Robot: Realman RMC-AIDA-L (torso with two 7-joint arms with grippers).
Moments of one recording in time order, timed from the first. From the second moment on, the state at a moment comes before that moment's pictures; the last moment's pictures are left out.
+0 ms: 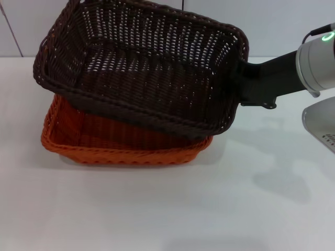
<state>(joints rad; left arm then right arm) -0.25 -2.07 -1.47 -0.30 2.53 1.12 -0.08 0.61 2.07 -1.36 -1.56 -2.39 -1.42 0.56</state>
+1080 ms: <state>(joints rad) -0.26 -2.06 -1.54 -0.30 2.53 1.12 -0.04 0.68 2.07 -1.33 -1.36 -2.33 -1.34 0.43</state>
